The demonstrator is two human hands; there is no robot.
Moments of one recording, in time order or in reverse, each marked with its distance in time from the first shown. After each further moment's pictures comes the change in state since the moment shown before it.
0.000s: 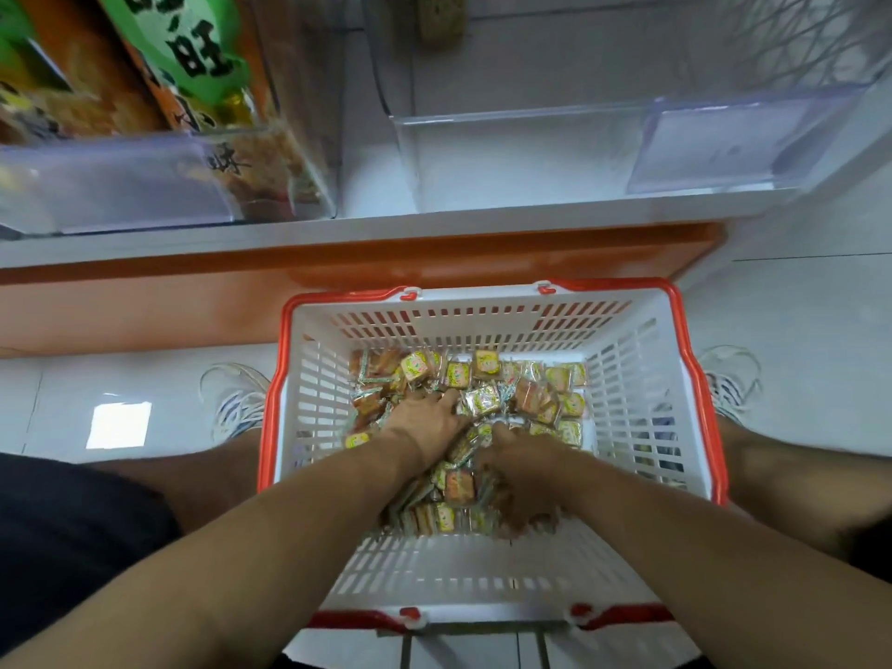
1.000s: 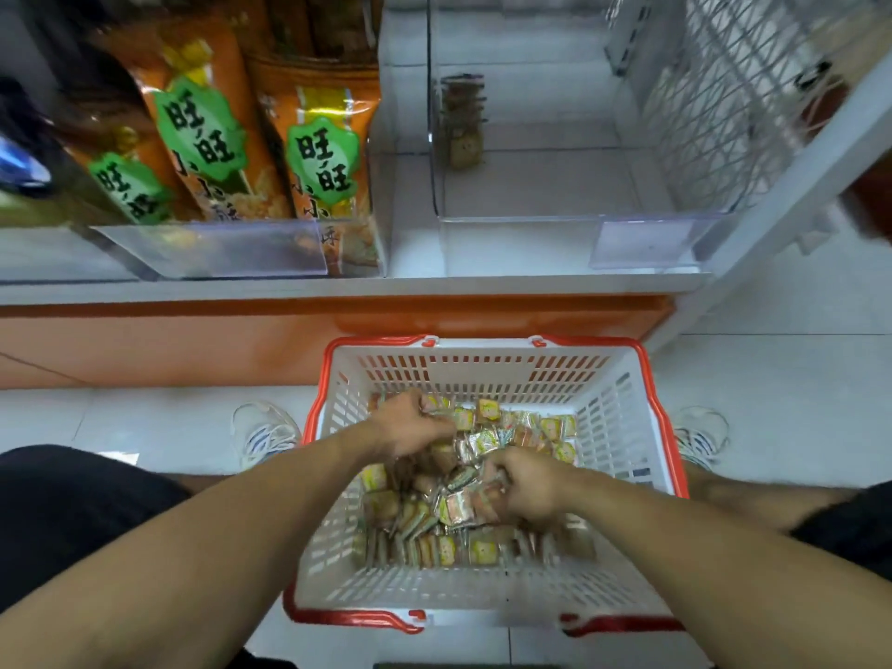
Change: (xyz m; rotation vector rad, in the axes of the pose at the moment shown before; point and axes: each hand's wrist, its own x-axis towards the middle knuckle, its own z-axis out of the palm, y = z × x) left_hand -0.062 -0.045 -0.058 -1.200 0.131 -0.331; right_hand -0.057 -0.022 -0.050 0.522 0.183 0.018
